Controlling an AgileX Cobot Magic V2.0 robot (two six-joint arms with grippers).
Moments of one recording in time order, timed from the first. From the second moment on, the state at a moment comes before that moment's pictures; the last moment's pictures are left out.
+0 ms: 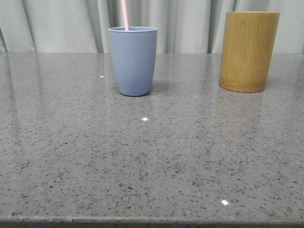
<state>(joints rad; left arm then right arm) -0.30 0.48 -0.53 0.13 0.44 -0.21 0.23 0.48 -0.70 -0.11 0.73 0.19</state>
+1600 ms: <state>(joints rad) -0.06 0.00 0.00 0.12 0.06 -0.16 0.23 0.48 -0.69 -0.11 0.73 0.18</state>
